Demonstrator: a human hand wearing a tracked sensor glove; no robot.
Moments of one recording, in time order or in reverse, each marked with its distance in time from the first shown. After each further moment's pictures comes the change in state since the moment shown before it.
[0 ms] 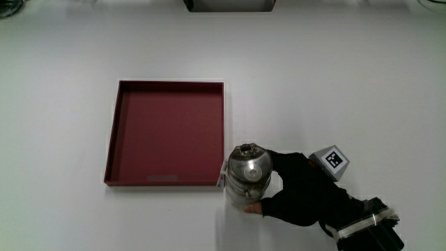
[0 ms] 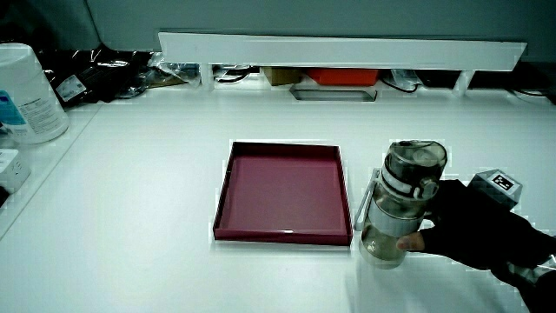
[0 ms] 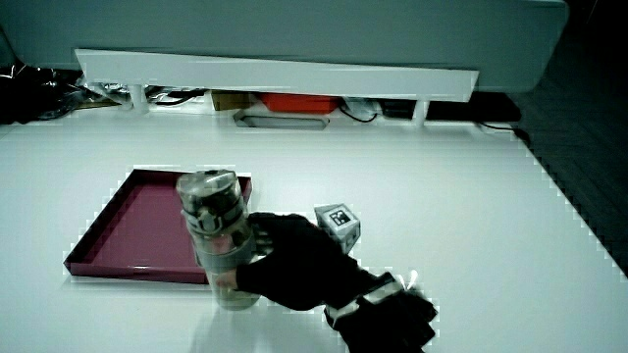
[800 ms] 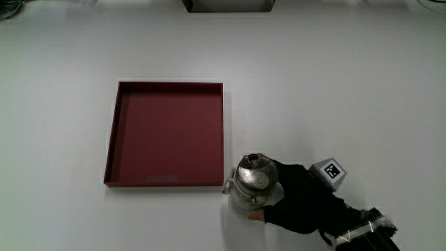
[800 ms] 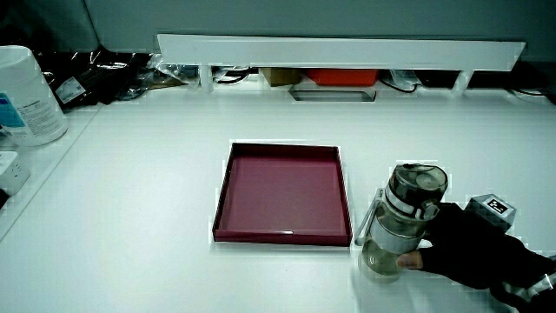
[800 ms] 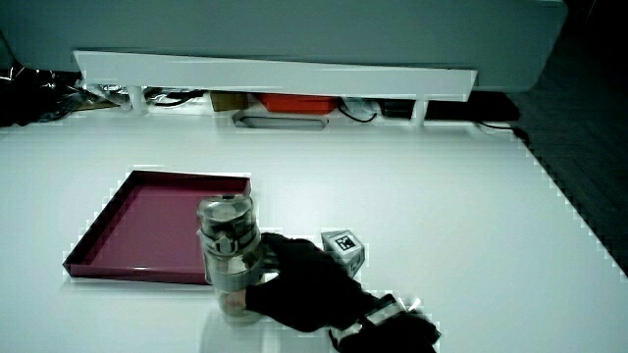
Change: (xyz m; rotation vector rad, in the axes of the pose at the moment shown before) arm 0.041 -0.016 -0.006 0.009 0.058 -0.073
